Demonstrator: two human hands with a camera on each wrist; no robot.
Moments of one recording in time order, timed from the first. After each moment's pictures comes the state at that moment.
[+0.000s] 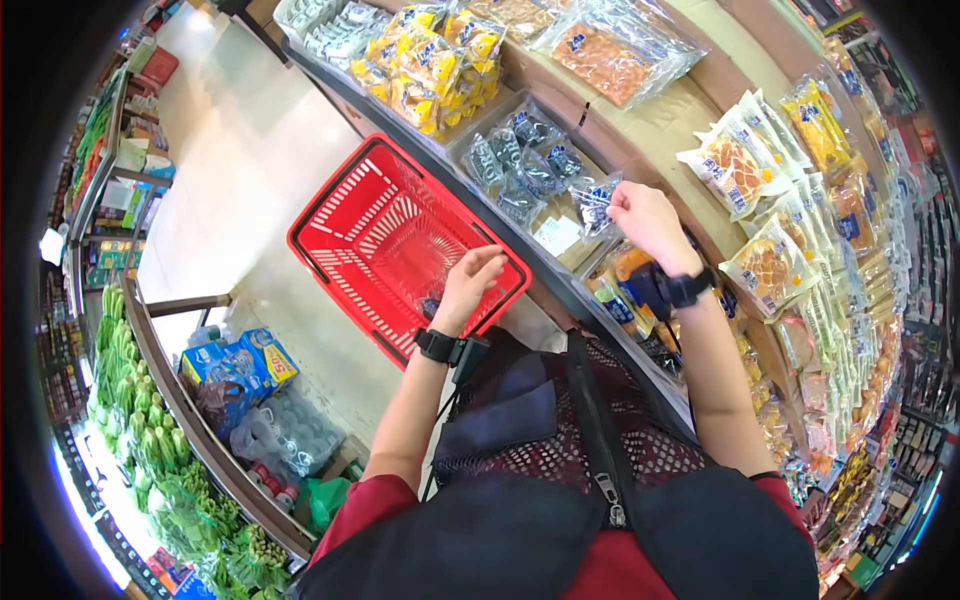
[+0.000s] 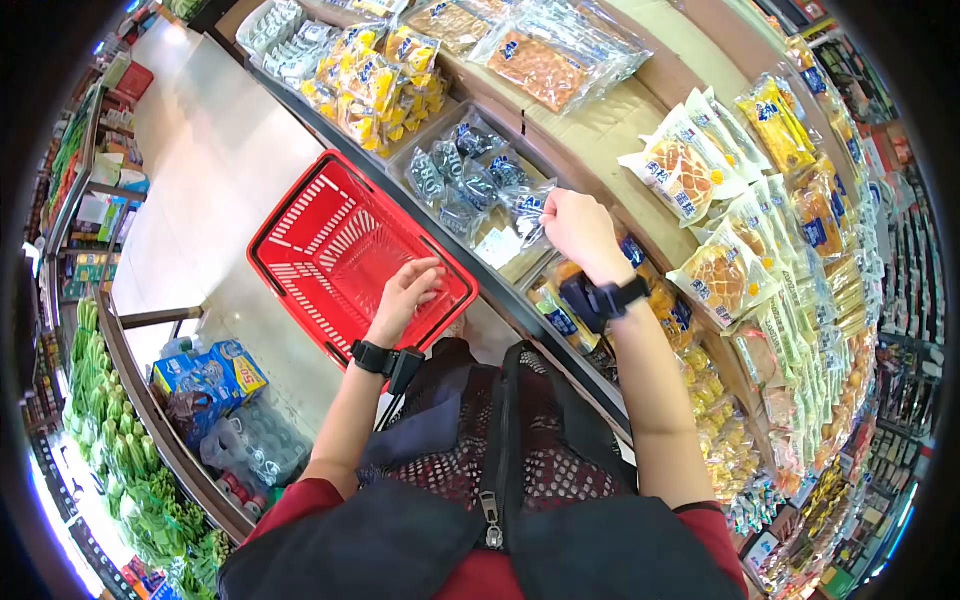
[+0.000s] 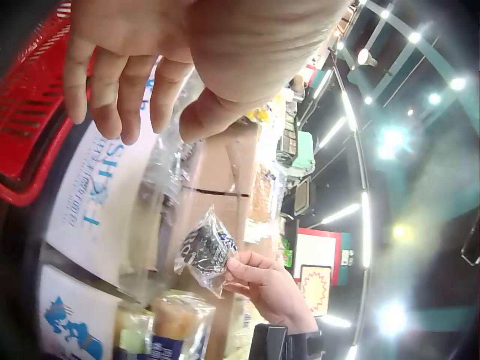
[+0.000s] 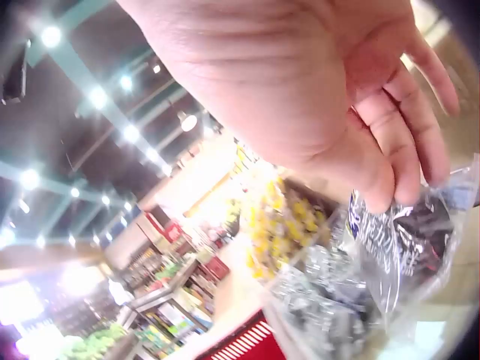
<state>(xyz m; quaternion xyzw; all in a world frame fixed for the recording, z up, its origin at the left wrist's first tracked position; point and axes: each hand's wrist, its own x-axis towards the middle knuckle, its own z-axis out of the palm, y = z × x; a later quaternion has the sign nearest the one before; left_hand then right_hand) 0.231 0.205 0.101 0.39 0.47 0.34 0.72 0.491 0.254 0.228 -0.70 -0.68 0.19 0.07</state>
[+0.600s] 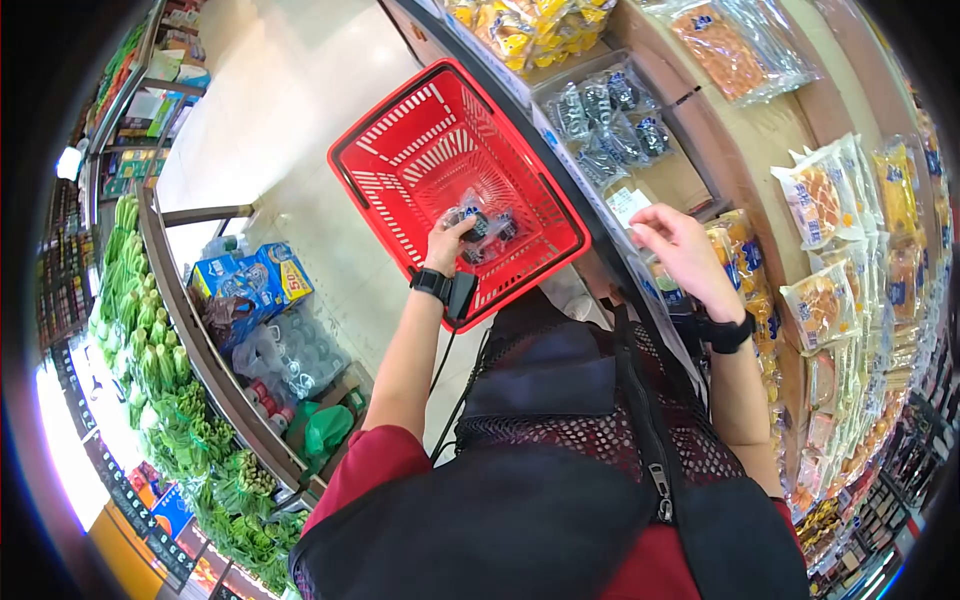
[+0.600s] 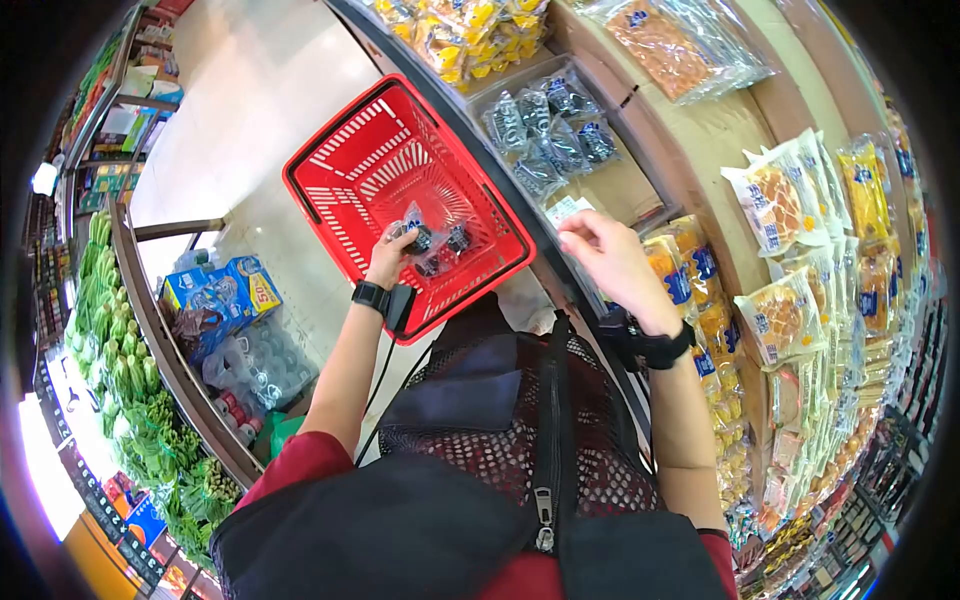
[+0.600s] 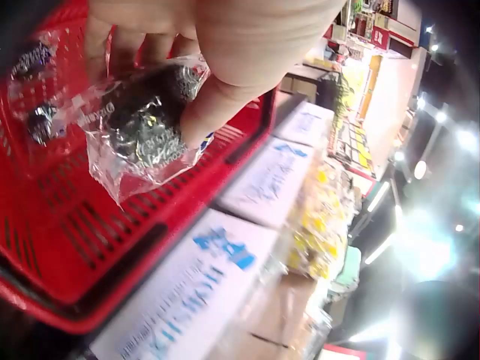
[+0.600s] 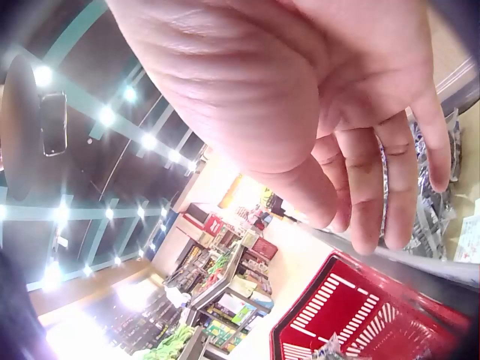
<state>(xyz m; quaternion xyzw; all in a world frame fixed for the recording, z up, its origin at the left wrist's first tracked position) 0.124 0.201 -0.028 0.12 0.59 0.42 0.68 0.439 0.224 0.206 -0.58 -0.63 0.48 0.18</state>
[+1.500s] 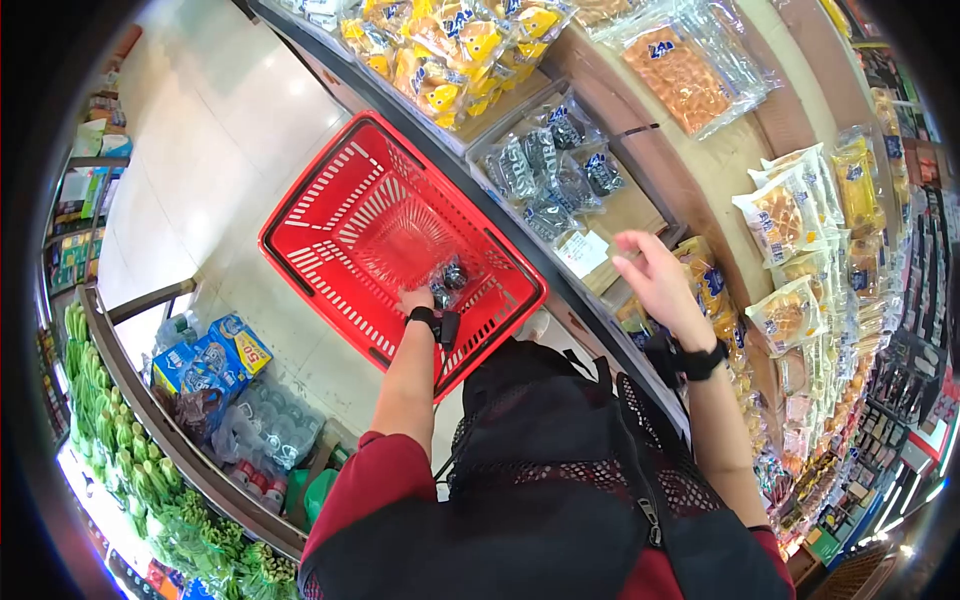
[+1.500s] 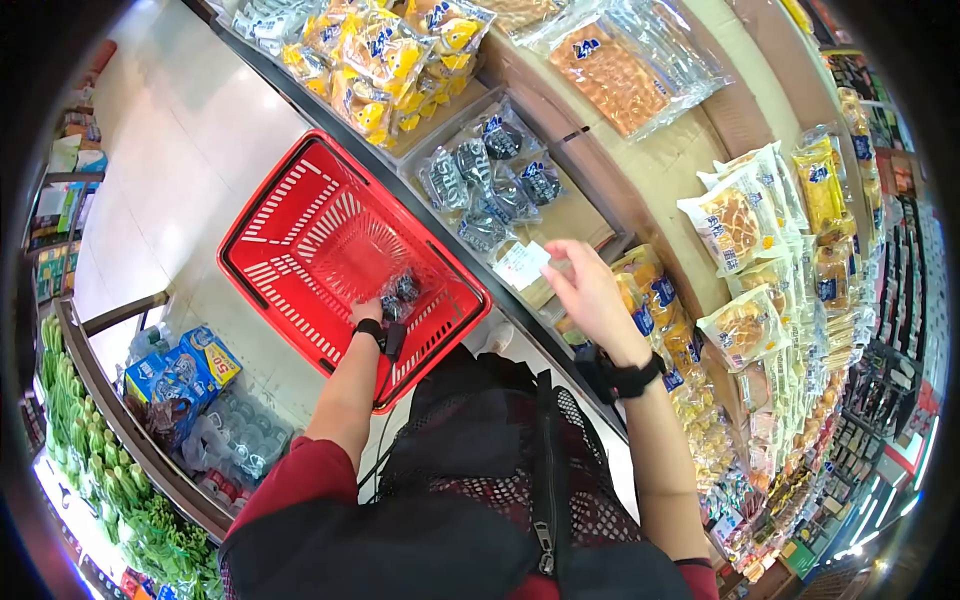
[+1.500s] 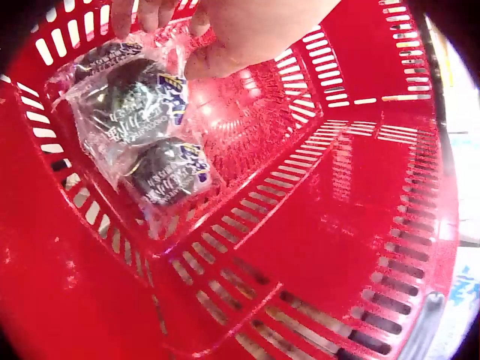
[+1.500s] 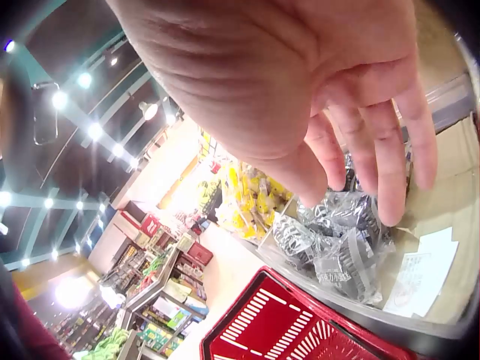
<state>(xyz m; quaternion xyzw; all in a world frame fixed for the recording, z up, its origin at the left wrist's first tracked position) 0.152 0.212 -0.248 0.20 0.93 0.11 0.30 0.439 0.259 0.203 -0.71 -0.59 0.37 0.13</state>
